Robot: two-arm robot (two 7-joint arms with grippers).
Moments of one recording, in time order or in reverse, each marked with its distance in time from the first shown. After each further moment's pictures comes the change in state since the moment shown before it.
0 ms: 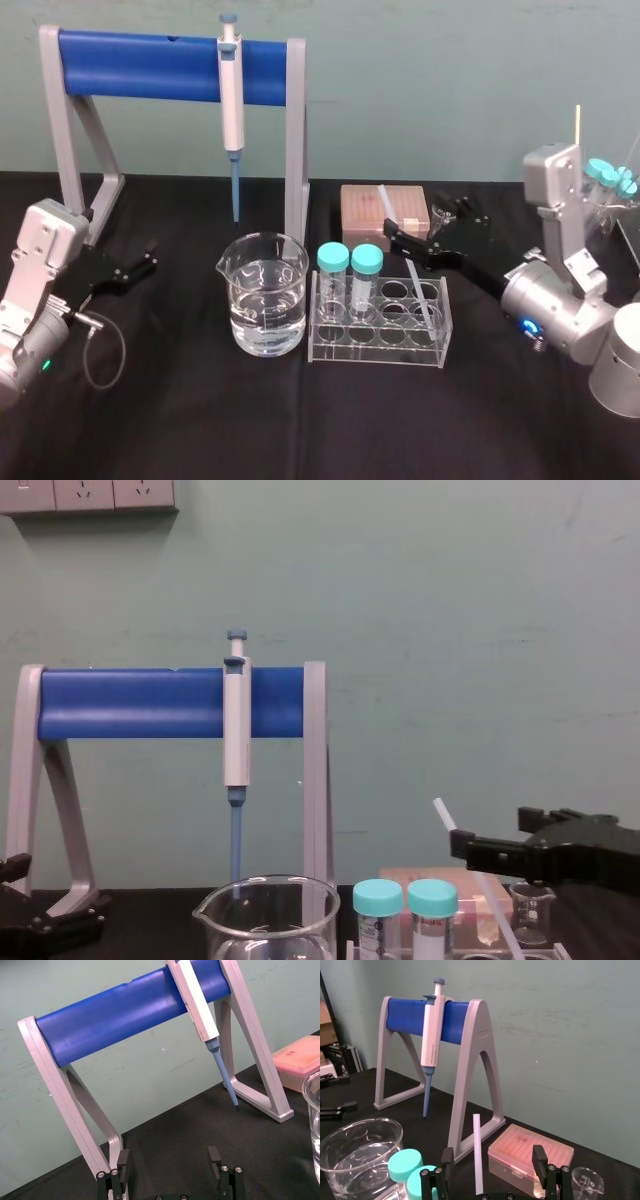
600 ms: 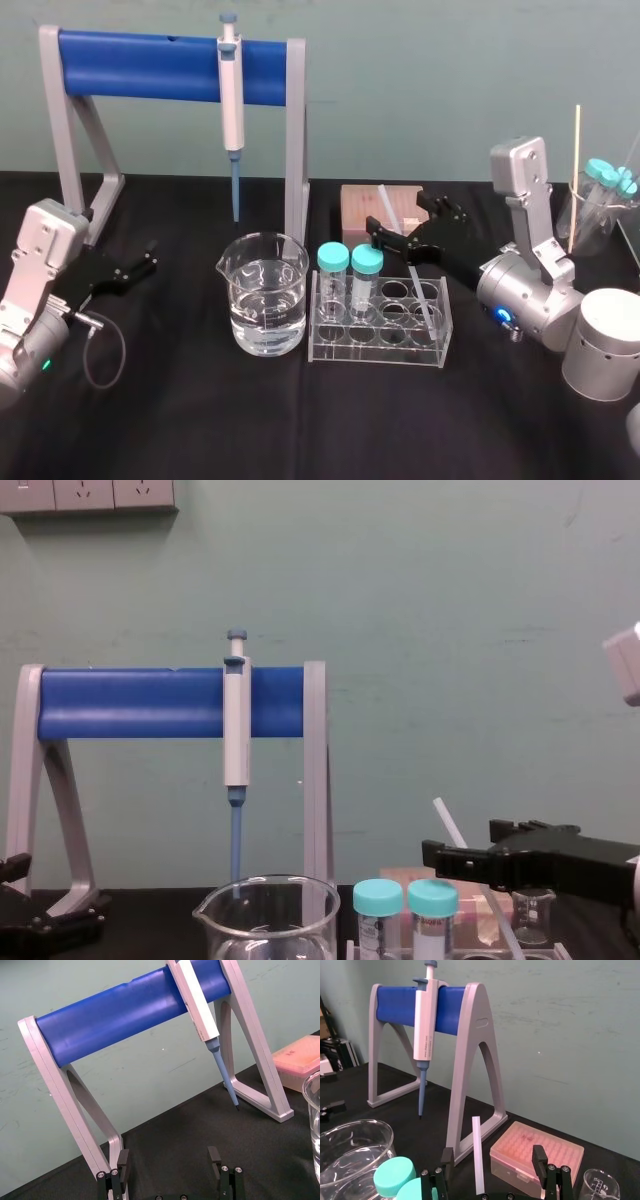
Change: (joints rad) left arm 0.000 0.000 0.000 0.000 0.000 0.000 0.000; right arm 0.061 -0.084 0.000 0.096 -0.052 0.038 0.011
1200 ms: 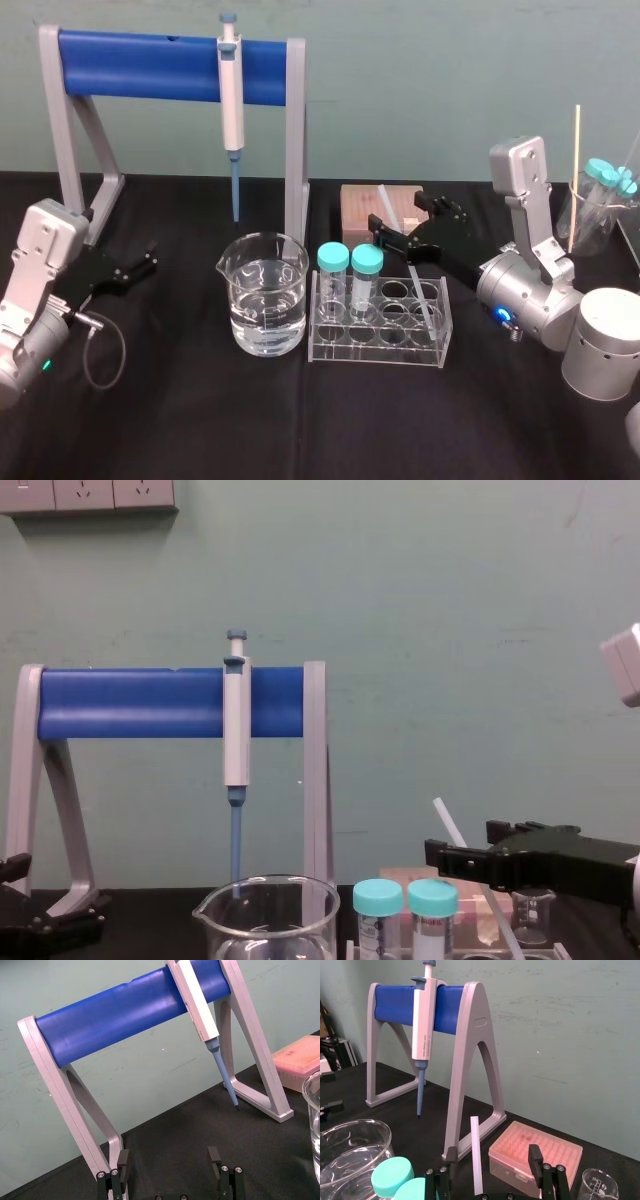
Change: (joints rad) left arm 0.000 0.000 0.000 0.000 0.000 0.000 0.000; right arm 0.002 -0.003 0.002 0.003 -0.006 0.002 -0.002
